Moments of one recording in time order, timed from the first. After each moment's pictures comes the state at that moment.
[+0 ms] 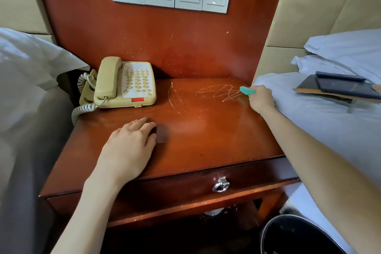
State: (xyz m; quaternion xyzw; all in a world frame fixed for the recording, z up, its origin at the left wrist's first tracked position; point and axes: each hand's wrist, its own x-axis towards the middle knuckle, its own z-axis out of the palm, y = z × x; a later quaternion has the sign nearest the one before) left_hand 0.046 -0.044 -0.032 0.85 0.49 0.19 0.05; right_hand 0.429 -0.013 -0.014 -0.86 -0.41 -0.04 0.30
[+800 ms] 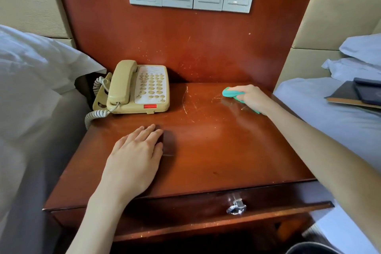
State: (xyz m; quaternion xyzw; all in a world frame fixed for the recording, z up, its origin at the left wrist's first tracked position) left_hand 0.046 -0.042 -0.034 0.82 0.54 0.18 0.03; right_hand 0.401 0.047 -0.004 -0.73 -0.61 0.12 0.28
